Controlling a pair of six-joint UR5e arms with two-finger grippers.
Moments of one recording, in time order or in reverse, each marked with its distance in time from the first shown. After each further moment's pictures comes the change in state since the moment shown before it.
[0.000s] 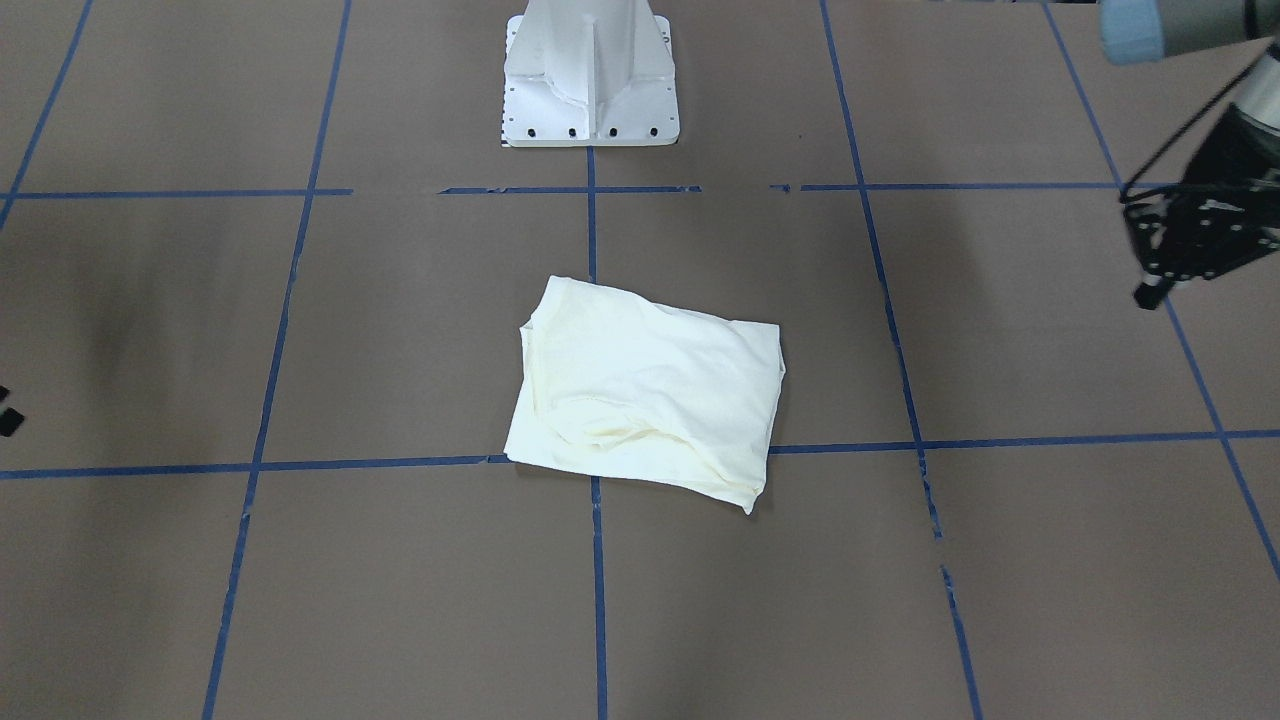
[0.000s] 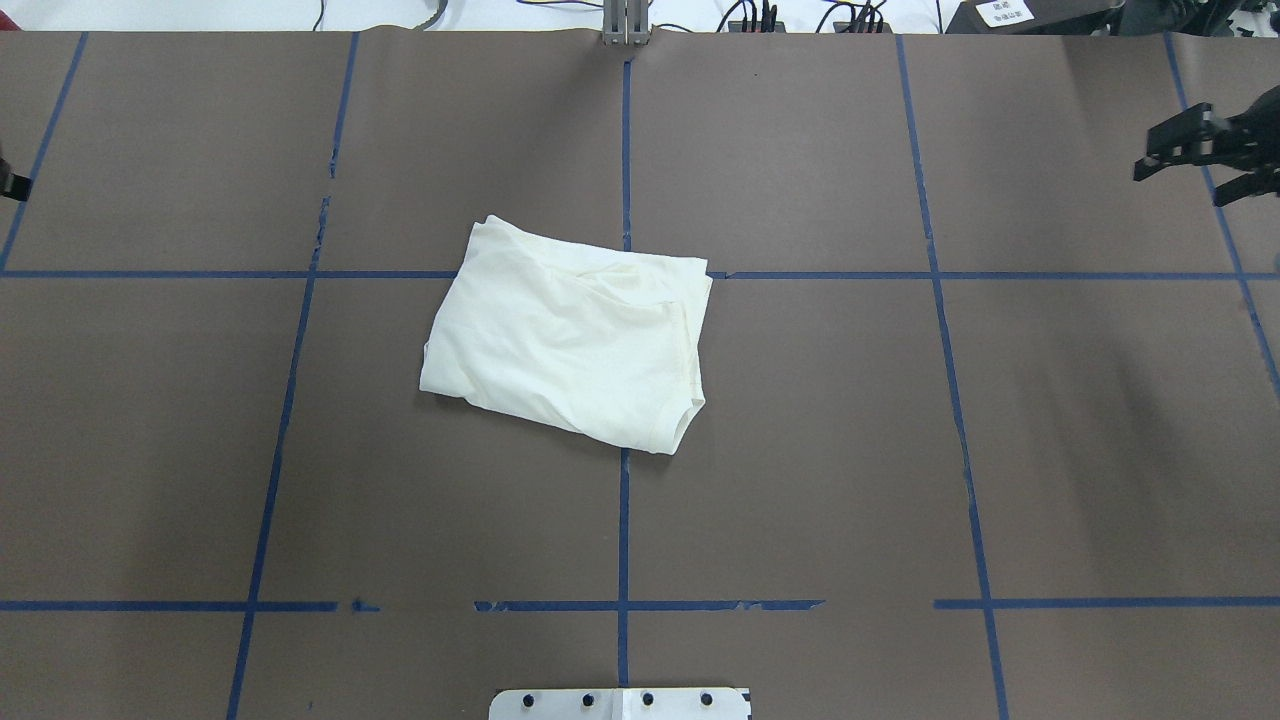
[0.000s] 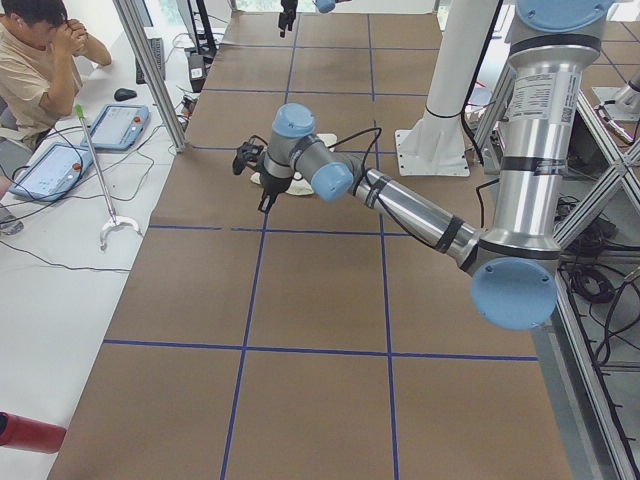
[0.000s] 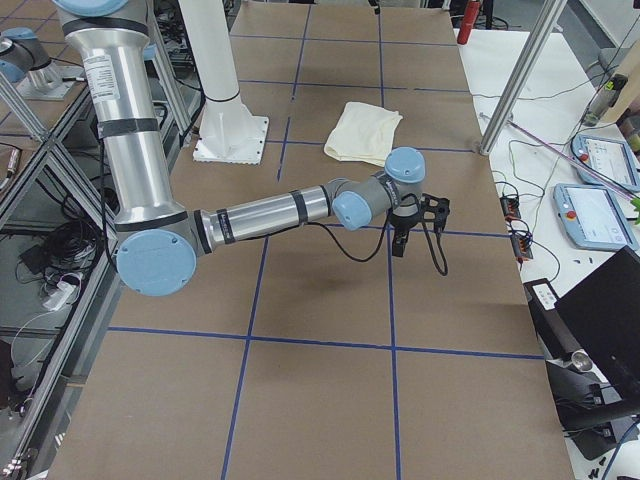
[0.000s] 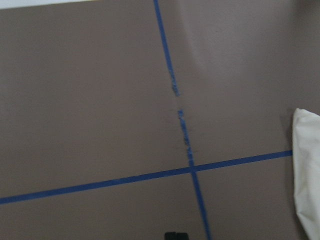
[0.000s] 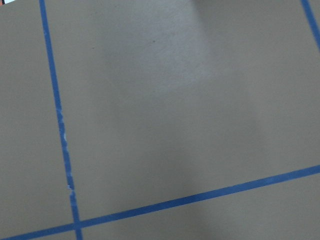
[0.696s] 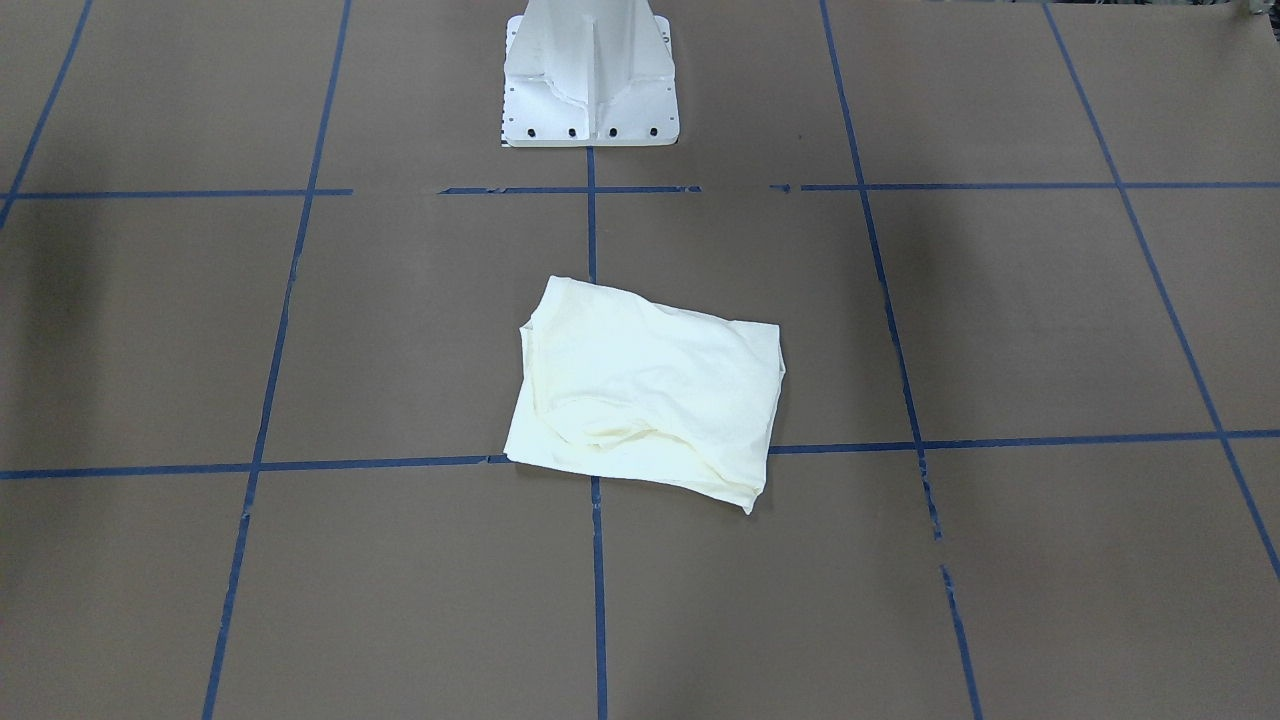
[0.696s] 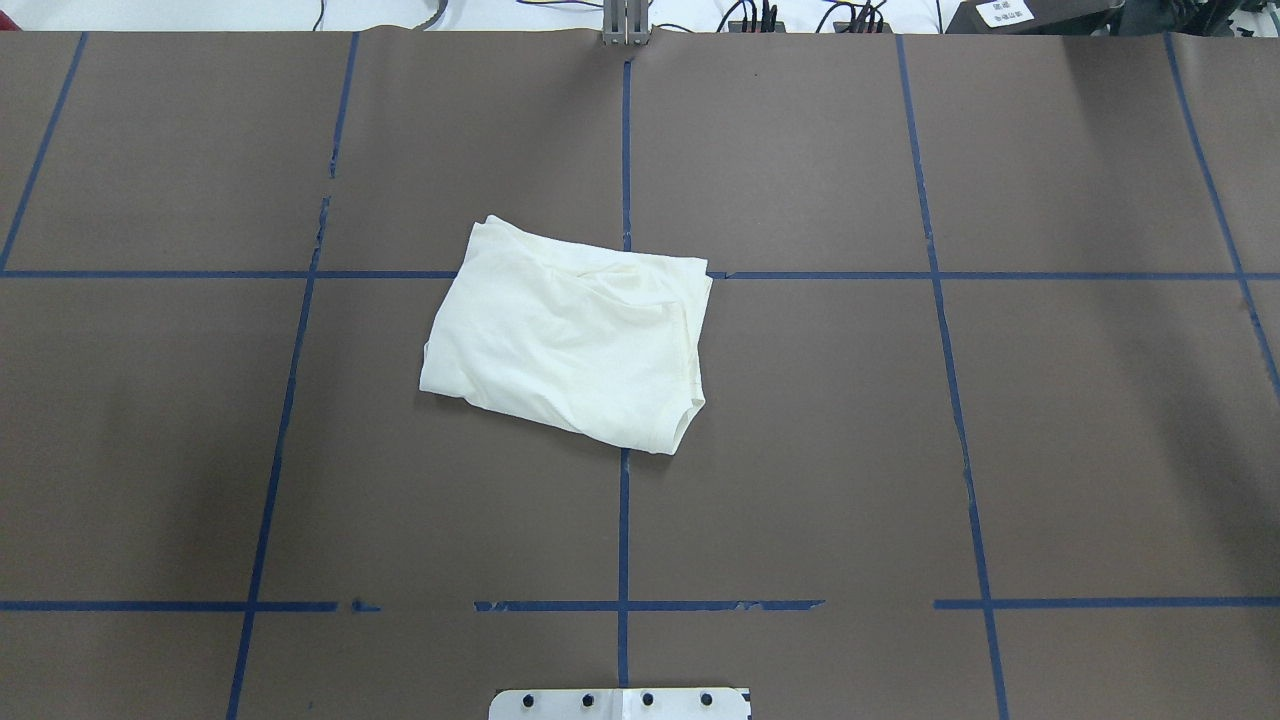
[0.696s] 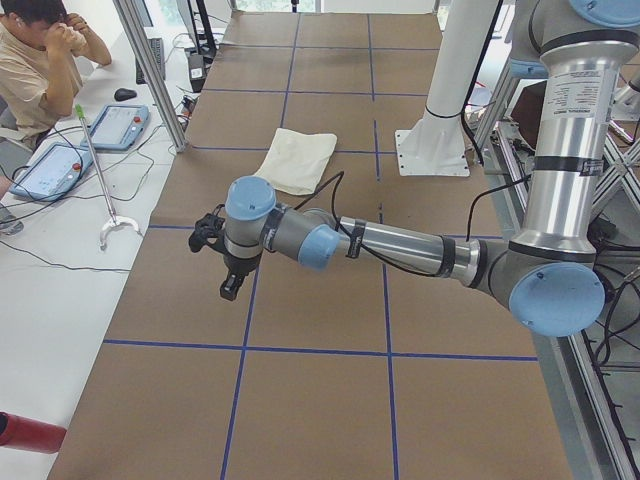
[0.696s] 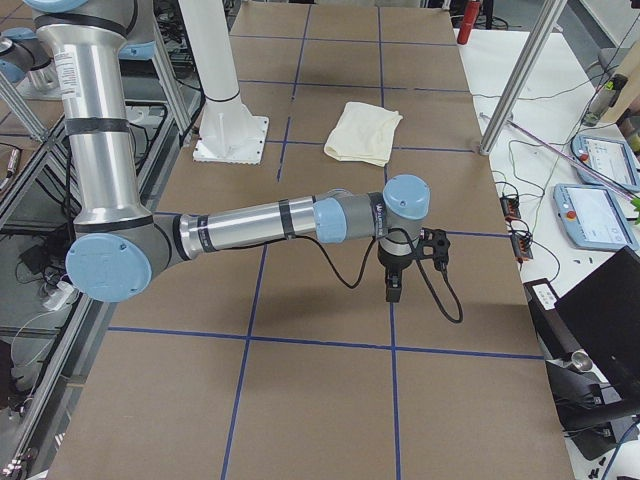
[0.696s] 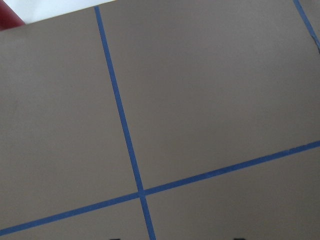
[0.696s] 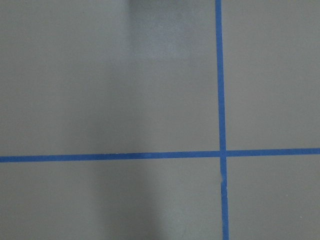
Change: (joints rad) left arm -0.274 0.006 0.298 0.010 -0.241 0.405; right arm 0.163 -0.082 0.043 -0.270 0.021 -0.491
